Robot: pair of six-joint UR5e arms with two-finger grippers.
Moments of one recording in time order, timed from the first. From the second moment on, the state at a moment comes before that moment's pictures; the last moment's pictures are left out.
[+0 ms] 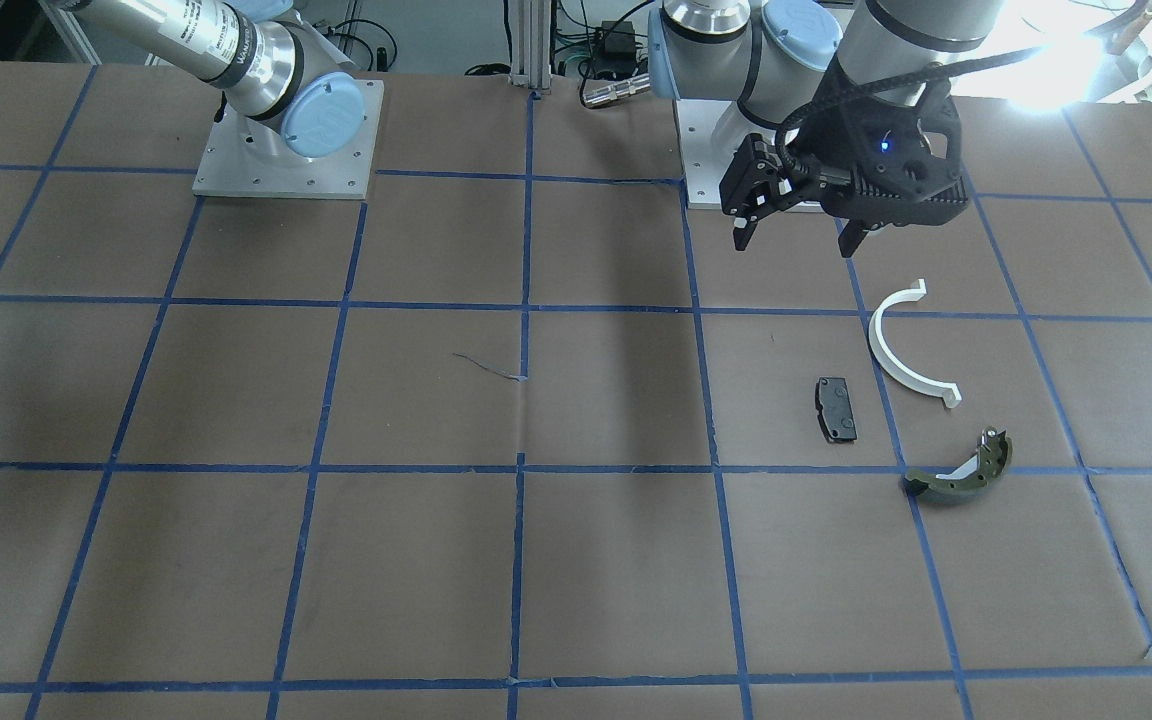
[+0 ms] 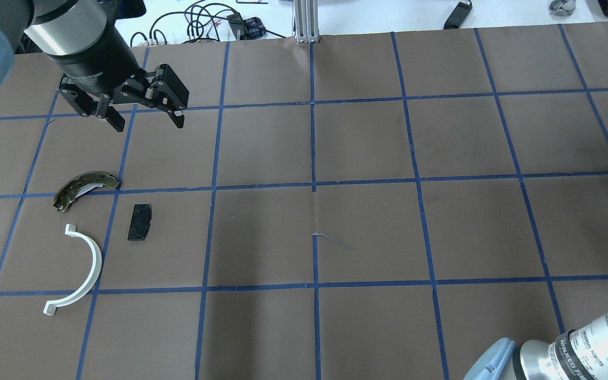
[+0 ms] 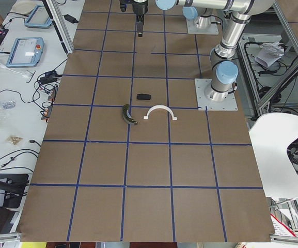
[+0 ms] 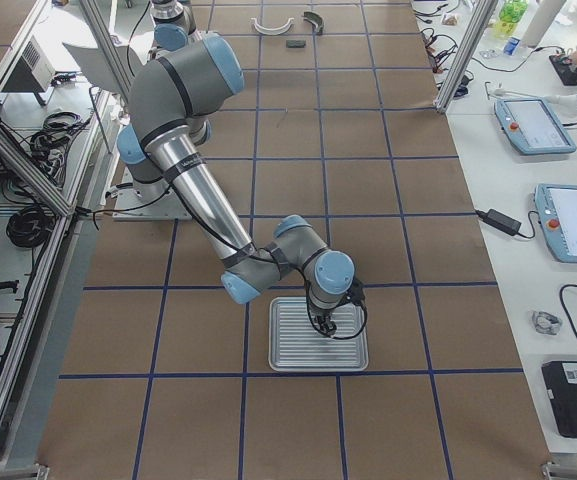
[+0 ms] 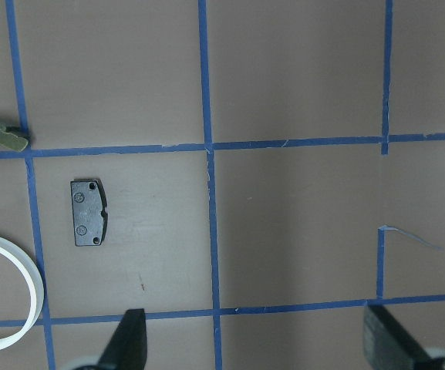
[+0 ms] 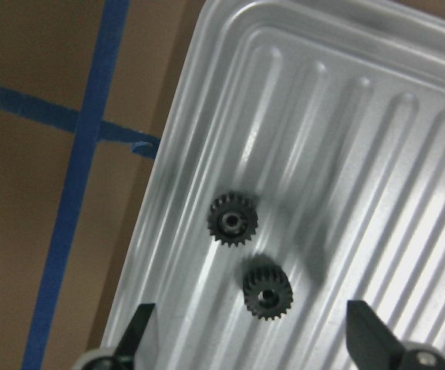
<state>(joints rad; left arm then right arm) -1.58 -1.57 -1.51 -1.63 1.52 0.01 0.66 -0.95 1.53 -2.11 -1.59 -1.24</state>
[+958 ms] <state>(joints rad) -1.58 -1.58 -1.51 -1.62 1.53 0.01 0.66 -0.93 1.52 -2.11 -1.63 -1.22</state>
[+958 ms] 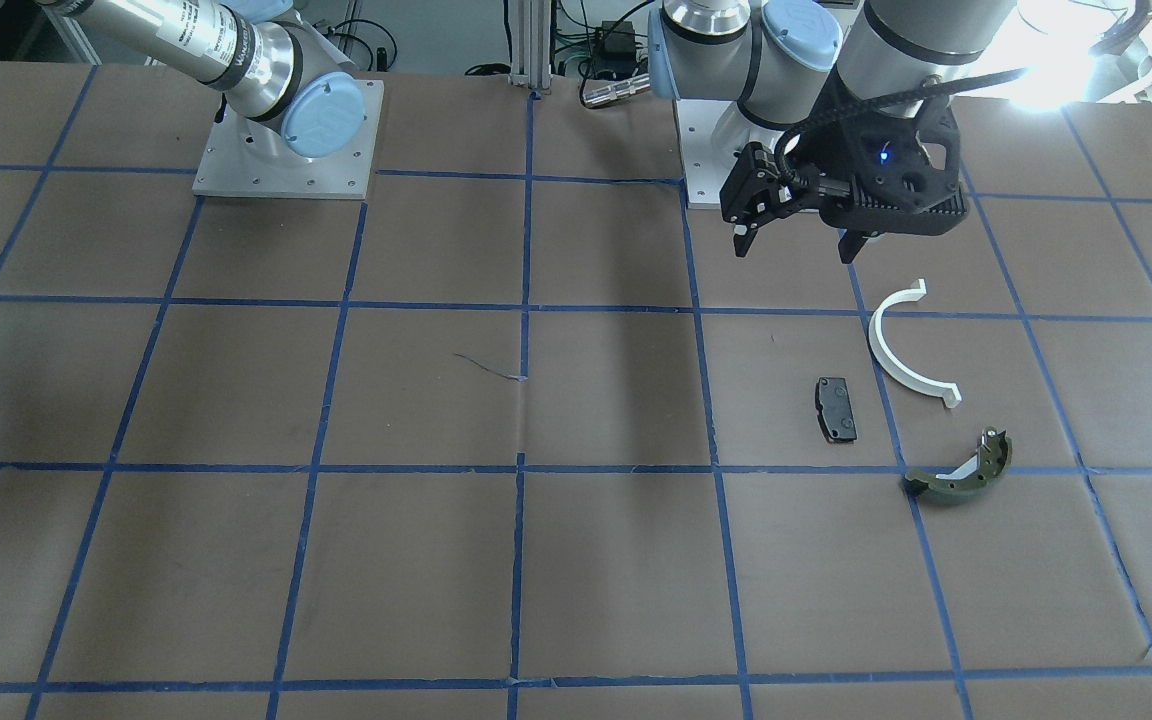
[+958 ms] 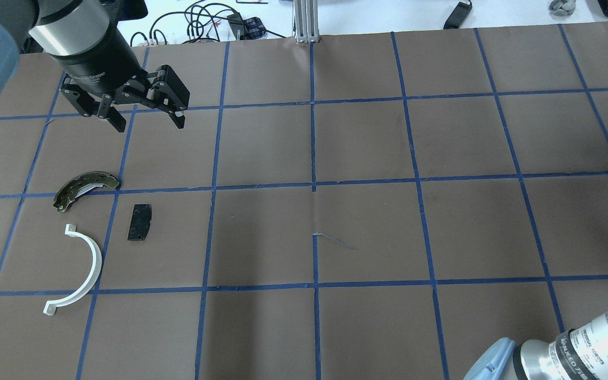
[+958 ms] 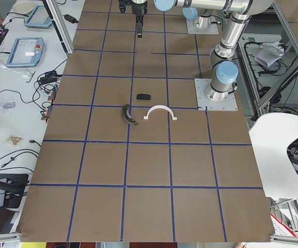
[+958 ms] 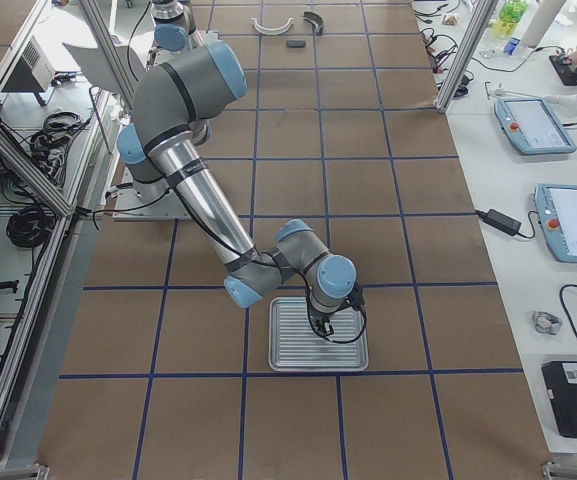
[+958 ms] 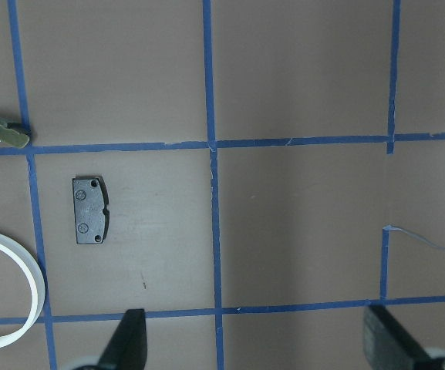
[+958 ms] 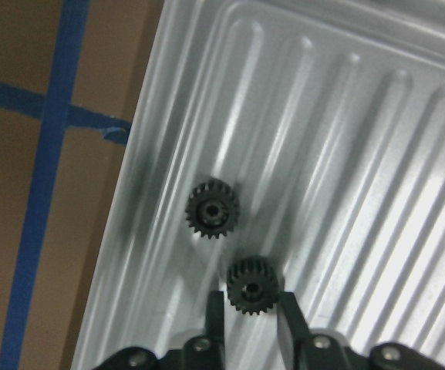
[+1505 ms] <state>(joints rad) -1.58 -1.58 -1.51 -1.62 1.53 0.00 0.66 -0.95 1.51 -2.10 -1.65 -1.18</state>
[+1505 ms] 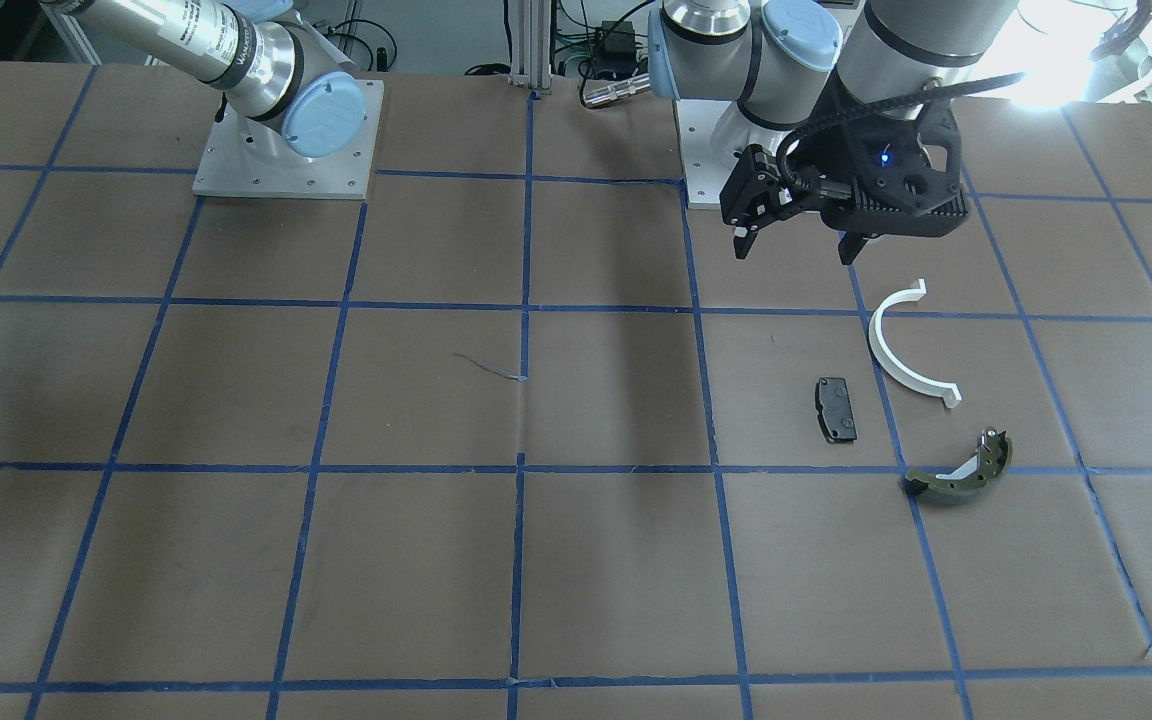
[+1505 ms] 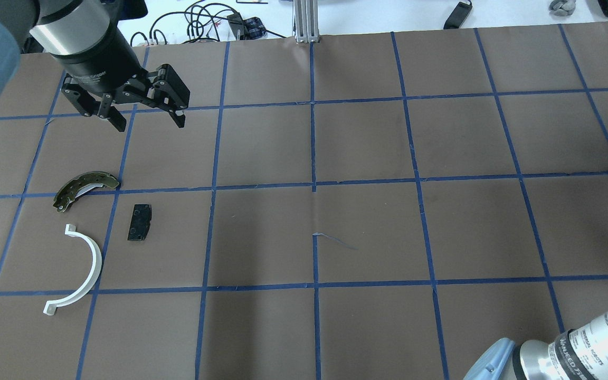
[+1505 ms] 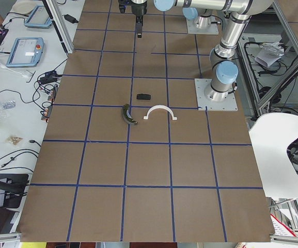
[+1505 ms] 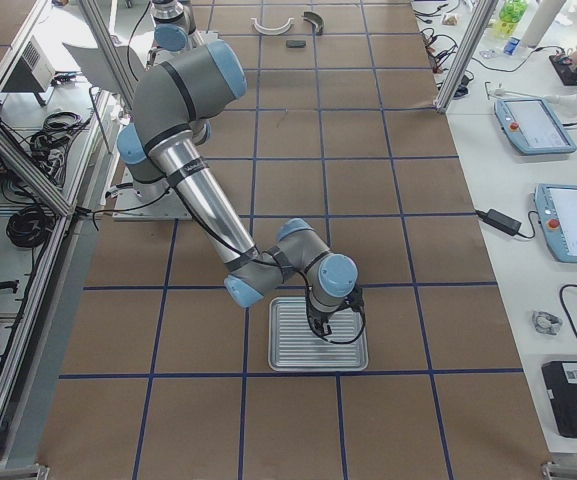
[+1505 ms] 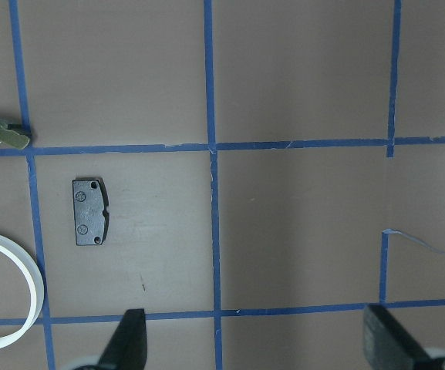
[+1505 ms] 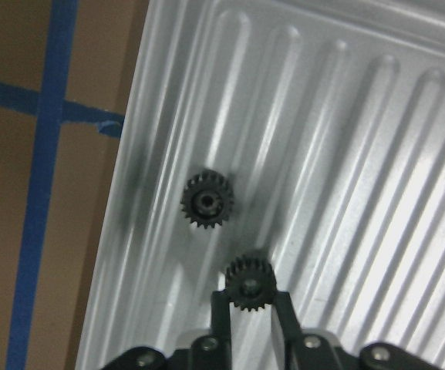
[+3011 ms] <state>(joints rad) -1.58 -1.58 -1.51 -1.61 1.52 0.01 1.47 -1.19 1.59 -1.90 -1.61 -0.06</state>
